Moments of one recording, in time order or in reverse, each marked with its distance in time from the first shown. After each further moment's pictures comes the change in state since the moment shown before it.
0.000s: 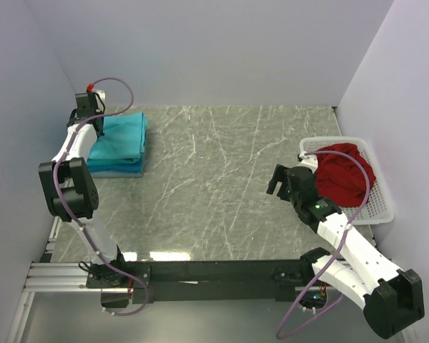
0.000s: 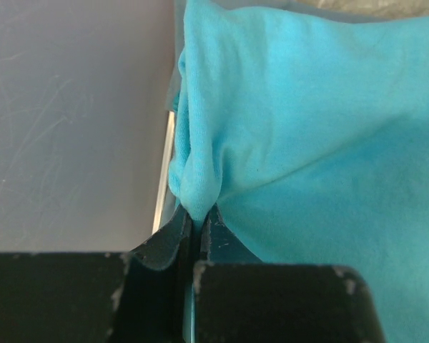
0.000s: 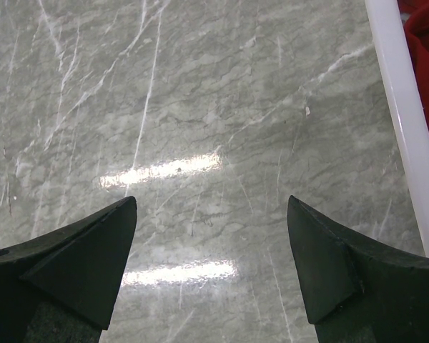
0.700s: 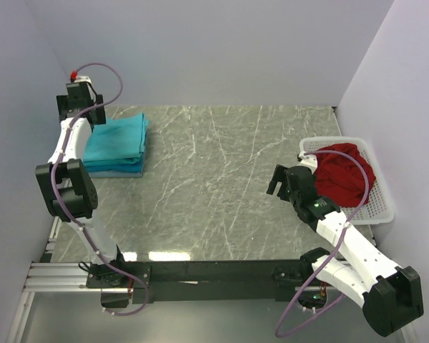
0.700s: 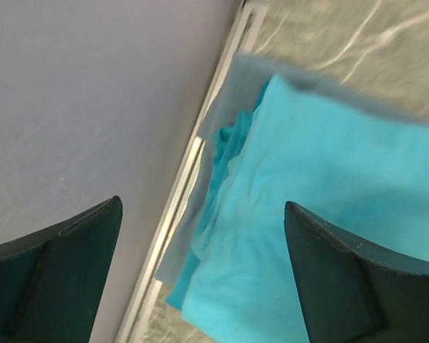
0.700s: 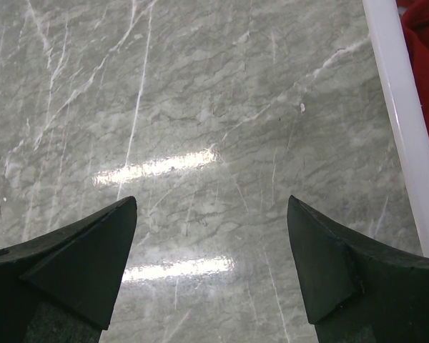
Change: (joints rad) left arm 0.018 0.017 0.125 -0.028 -0.070 -0.134; right arm -0.006 0.021 0.001 -0.003 0.003 0.000
